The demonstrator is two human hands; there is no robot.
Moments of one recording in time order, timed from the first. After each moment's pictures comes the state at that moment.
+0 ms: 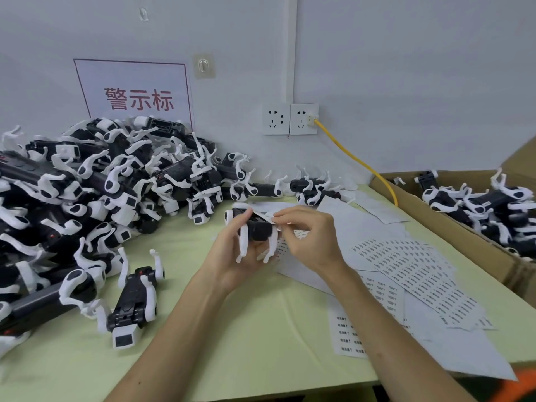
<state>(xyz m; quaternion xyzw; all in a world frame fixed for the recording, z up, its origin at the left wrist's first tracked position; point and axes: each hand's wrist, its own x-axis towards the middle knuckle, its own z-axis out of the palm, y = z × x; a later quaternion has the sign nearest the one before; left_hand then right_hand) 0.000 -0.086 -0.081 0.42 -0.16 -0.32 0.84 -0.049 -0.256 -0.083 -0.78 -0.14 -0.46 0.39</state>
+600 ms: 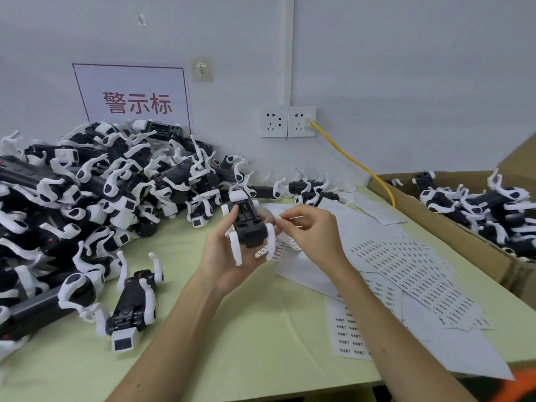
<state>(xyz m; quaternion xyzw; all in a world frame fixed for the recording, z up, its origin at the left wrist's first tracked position) -0.005 -0.082 -0.073 0.37 -0.24 -0.33 0.84 -0.049 -0.263 -0.074 -0.78 -0.04 -0.34 0.53</state>
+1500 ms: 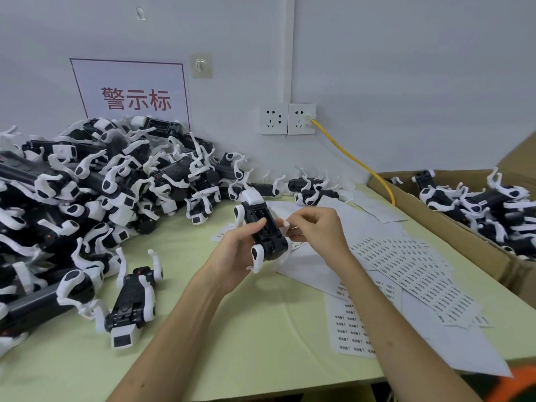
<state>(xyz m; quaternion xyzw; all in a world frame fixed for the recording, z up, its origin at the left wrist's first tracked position) 0.002 -0.087 -0.086 0.50 -0.25 -0.33 0.76 -0.046 -0.273 -0.073 -0.75 0.06 -0.26 0.61</state>
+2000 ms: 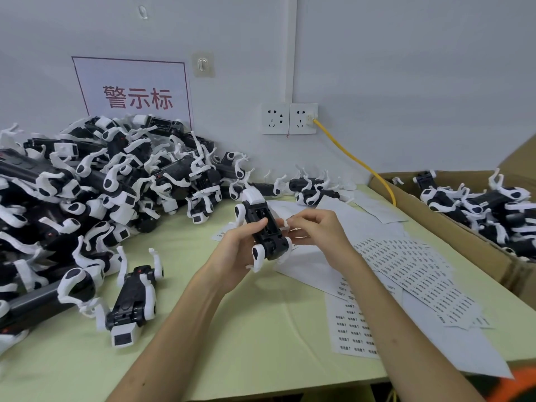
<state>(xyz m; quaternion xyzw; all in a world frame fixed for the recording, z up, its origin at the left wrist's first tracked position) 0.000 -0.086 -0.085 0.53 -0.25 -0.32 0.75 -0.051 -0.276 -0.067 -0.72 0.07 -0.16 0.67</state>
